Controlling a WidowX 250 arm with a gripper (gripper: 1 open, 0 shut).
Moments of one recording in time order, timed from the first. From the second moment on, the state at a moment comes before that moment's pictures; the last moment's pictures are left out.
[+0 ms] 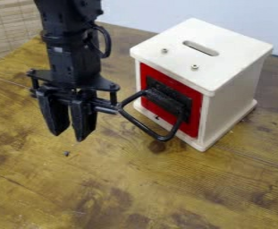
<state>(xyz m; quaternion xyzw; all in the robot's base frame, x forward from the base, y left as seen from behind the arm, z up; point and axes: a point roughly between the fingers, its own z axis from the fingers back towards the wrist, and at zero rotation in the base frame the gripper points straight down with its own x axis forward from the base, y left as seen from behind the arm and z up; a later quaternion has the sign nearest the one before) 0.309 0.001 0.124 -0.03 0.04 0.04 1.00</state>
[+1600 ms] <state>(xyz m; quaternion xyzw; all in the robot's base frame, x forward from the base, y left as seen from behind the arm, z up) 0.306 -0.008 0.131 -0.02 0.04 0.01 1.00</state>
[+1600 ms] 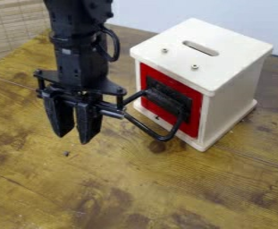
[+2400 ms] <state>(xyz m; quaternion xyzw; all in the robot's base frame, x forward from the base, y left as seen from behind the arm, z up) 0.298 0.007 0.148 -0.01 0.03 0.01 1.00</state>
